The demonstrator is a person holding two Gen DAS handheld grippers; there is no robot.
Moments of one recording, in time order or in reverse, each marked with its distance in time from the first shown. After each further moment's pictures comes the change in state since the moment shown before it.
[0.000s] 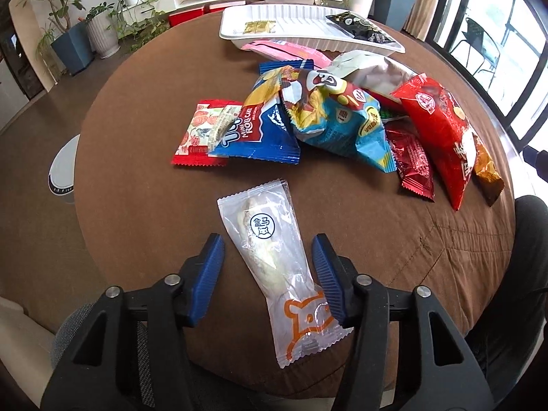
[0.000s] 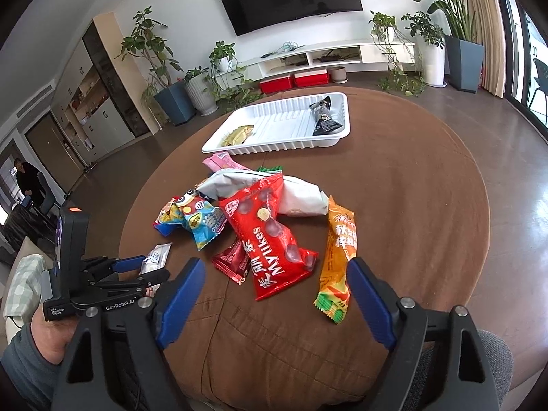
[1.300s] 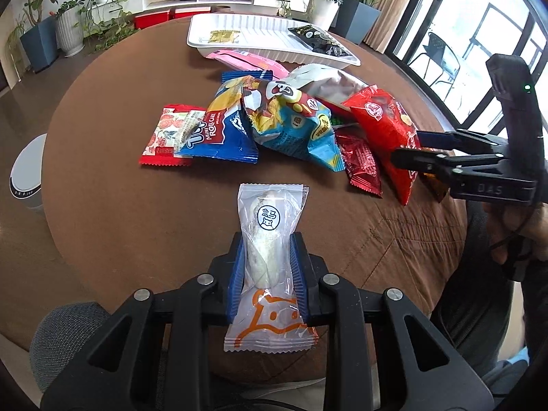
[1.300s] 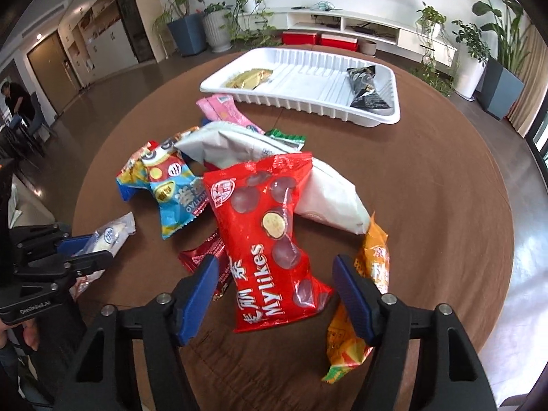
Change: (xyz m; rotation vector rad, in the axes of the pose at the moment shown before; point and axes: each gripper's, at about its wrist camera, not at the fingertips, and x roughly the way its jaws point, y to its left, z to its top) left arm -0.018 0.007 -0.009 -0.016 -0.043 -0.223; right arm 0.088 0.021 0.025 -0.251 0.246 -0.078
